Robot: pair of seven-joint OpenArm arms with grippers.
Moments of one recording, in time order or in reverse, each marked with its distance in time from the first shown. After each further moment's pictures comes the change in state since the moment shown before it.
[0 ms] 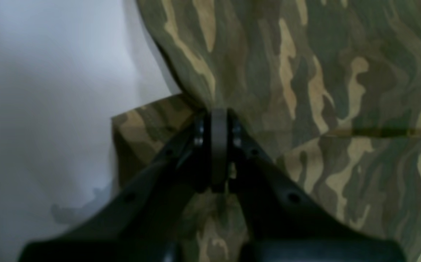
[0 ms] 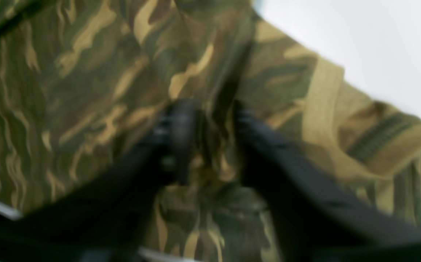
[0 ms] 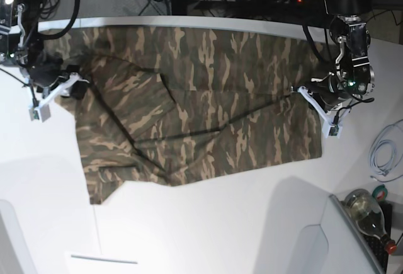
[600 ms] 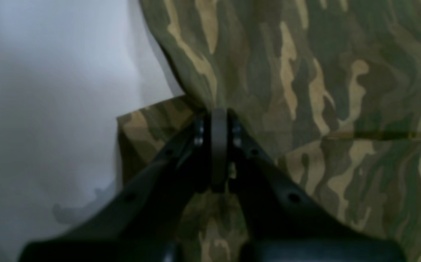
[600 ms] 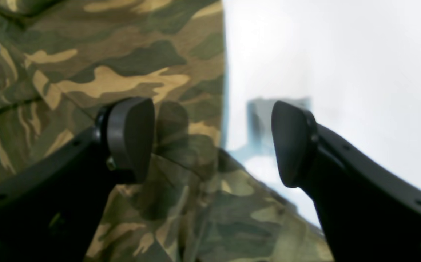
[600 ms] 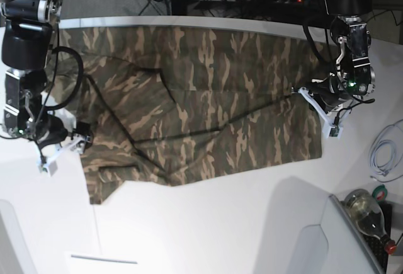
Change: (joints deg) left arm -0.1 -0.2 0.0 0.3 0.0 0.0 0.0; right arm 28.7 -1.7 0.8 -30.4 -12.8 0.2 -2.7
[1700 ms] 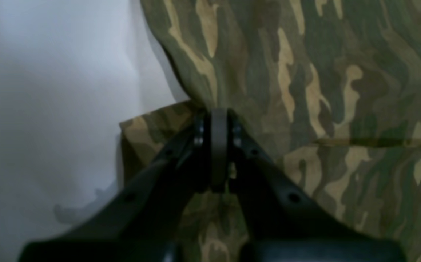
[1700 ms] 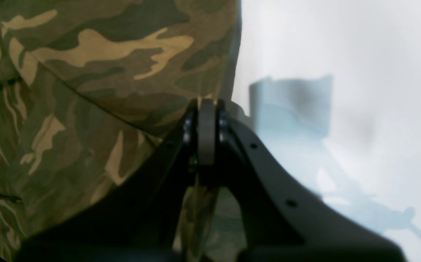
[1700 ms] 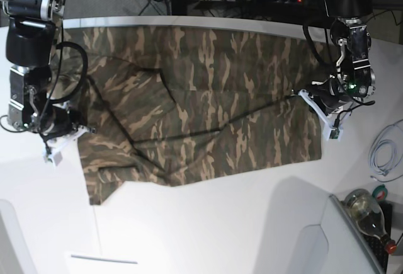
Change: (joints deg) left arm -0.4 0.0 0.0 -0.1 0.0 0.0 0.0; right arm -0.7 -1.0 0.4 -3.2 0.2 0.0 -0.2
